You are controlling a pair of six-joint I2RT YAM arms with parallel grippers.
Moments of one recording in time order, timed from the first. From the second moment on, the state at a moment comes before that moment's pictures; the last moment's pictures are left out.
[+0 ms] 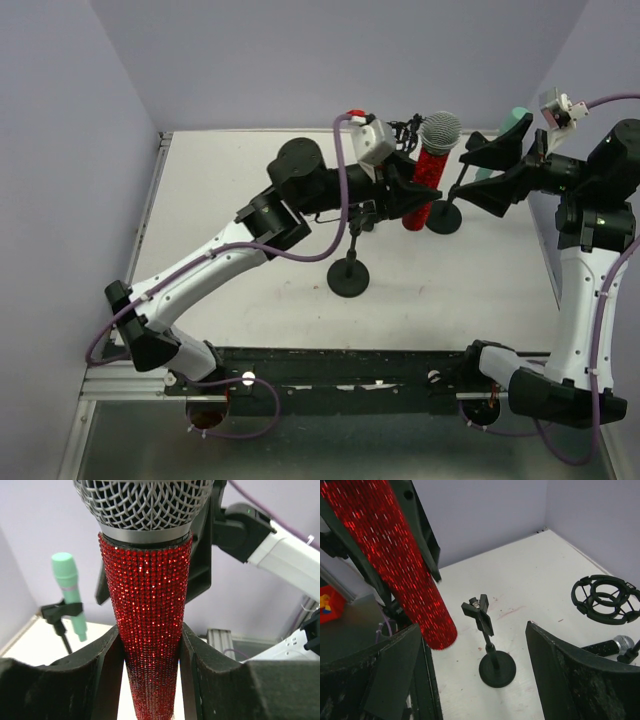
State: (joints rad) left arm -0.94 1.42 1.61 0.11 0.46 -0.16; right arm -0.24 1.12 1.51 -0.41 -1.47 0.12
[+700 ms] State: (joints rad) left arm -1.00 1.60 1.78 0.01 0.49 -0.15; right arm -0.24 1.09 1.49 -0.17 -1.49 0.42
